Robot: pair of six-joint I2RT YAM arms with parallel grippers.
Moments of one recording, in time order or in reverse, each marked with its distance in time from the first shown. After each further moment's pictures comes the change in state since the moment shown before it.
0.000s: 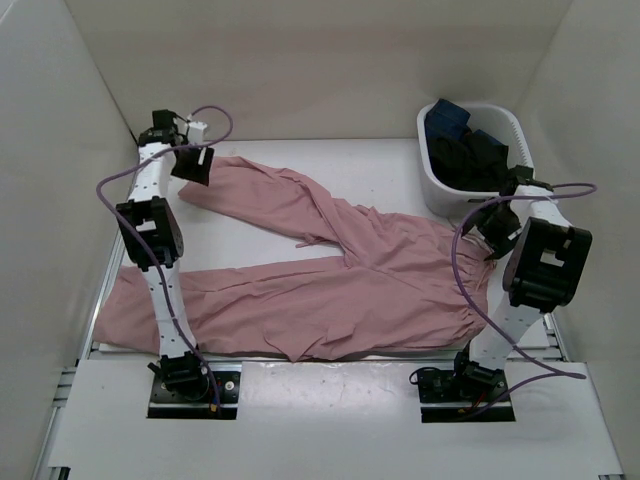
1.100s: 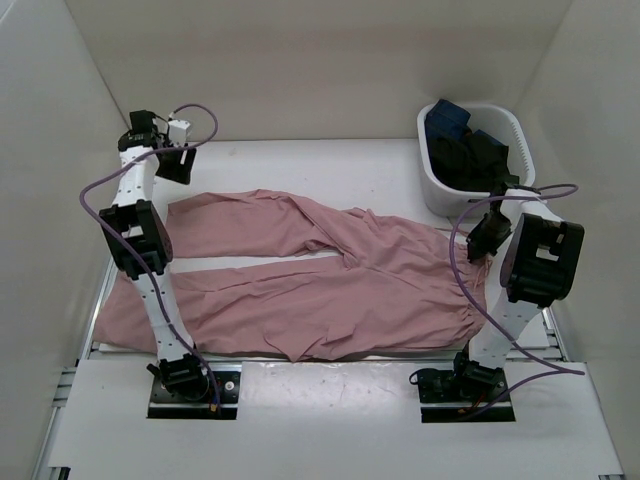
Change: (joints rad) left arm 0.054 -0.137 -0.206 0.106 -0.004 0.078; right arm 0.046 0.050 -0.049 -0.004 0.044 -0.120
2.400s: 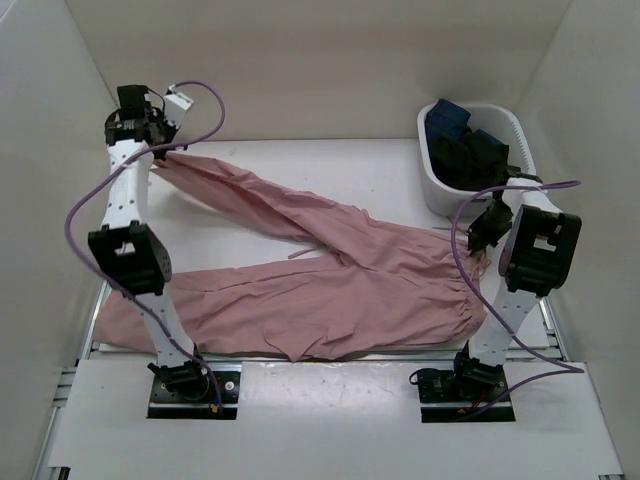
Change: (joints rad) left arm -0.050 -0.192 0.049 -0.026 -0.155 0.189; right arm -0.002 0.112 0.172 -0.118 -0.001 0.057
